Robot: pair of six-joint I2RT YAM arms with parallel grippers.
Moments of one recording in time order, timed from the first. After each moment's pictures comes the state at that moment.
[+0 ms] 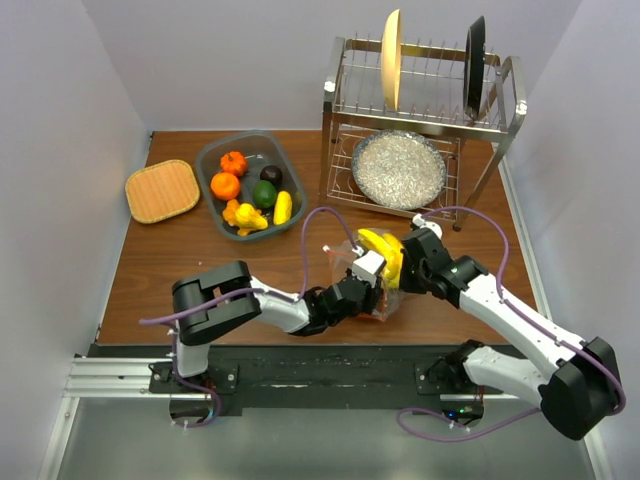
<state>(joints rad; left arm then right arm) -1.21 1.89 0.83 0.67 -0.38 -0.40 0.58 1.04 0.71 -0.66 0.22 0.61</state>
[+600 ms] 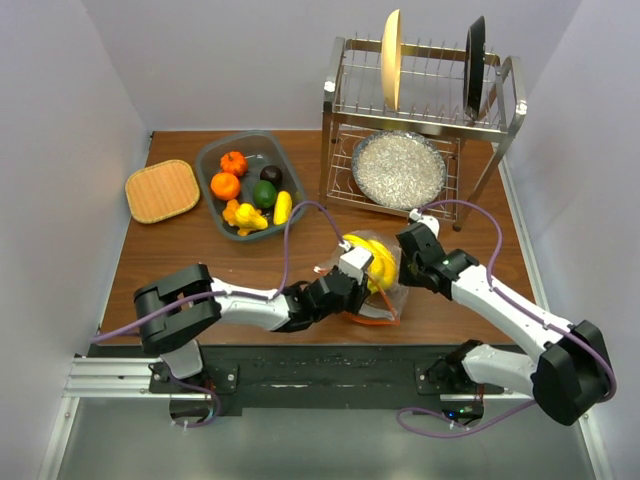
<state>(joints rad) -1.18 1.68 0.76 0.45 -0.31 -0.45 0.57 1.13 0.73 -0.61 0.31 0.57</state>
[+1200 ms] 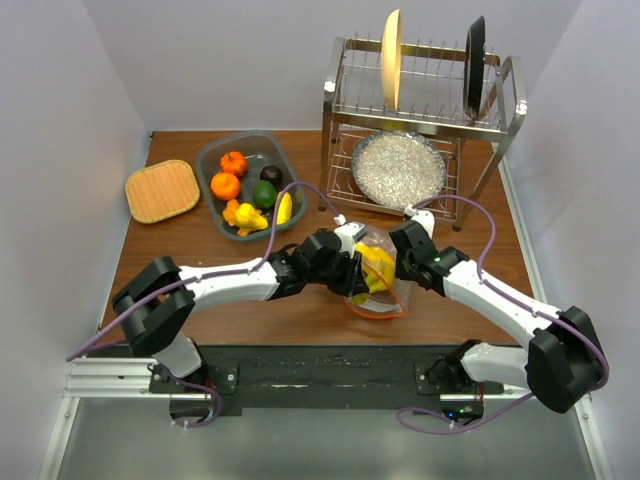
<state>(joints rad) -0.98 1.59 0.92 0.06 0.21 -0.60 0.58 1.21 0.73 -0.52 0.41 0.56</state>
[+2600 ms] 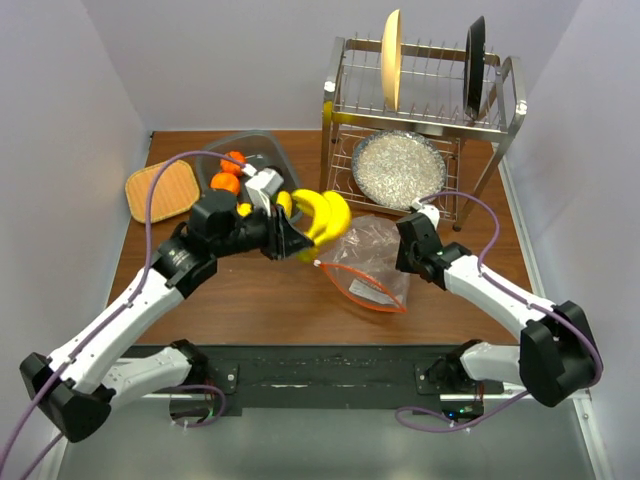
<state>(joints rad) -0.65 1.00 1.02 -0.34 0.44 -0.49 0.50 1.25 0.73 -0.42 0.34 0.55</state>
